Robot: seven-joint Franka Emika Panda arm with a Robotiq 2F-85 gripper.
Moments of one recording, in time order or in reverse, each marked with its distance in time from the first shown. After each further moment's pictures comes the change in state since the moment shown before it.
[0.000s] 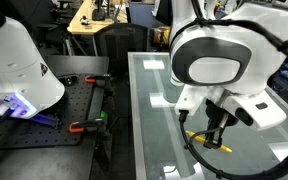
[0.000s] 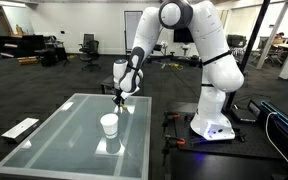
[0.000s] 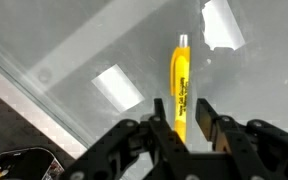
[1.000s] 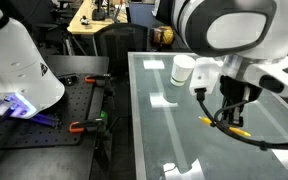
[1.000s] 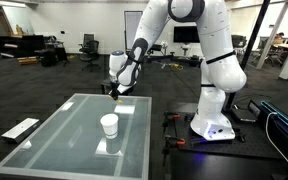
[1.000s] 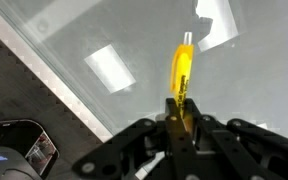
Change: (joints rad) arm 0.119 -0.121 -0.080 -0.012 -0.064 -0.046 0.000
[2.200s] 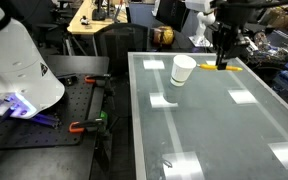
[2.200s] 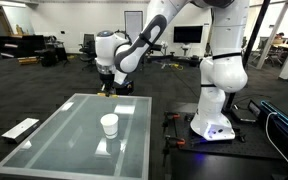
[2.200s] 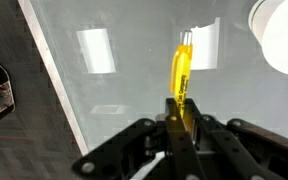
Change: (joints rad) arm 0.046 -0.295 0.201 -0.014 -0.272 -0.341 0.009
